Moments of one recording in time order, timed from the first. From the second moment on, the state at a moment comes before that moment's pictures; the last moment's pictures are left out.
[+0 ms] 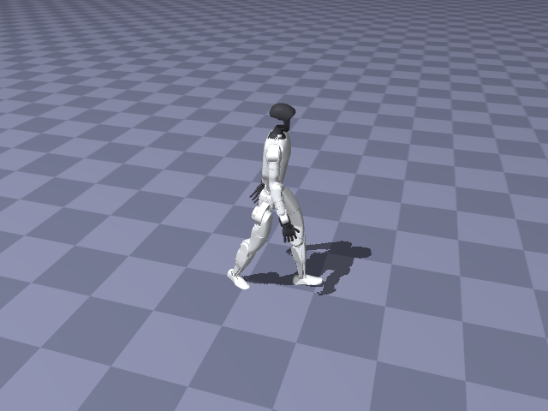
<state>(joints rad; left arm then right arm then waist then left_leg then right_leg) 0.14 0.15 0.43 1.61 0.82 0.07 -0.25 -0.17 -0.19 -0.20 1.34 -0.53 -0.10 0.16 0.25 -0.09 -0.04 -0.57 0.02 0.31 0.22 0.01 0.07 0.18 -0.05 -0.36 0.07 -0.22 0.08</state>
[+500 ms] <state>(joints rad) -0.17 0.30 0.27 1.32 0.66 -0.07 -0.24 0.12 -0.13 -0.32 1.52 -0.51 -0.03 0.18 -0.02 -0.02 -0.07 -0.01 -0.04 0.26 0.08 -0.23 0.06 -0.54 -0.16 -0.42 0.32 -0.06 -0.02</state>
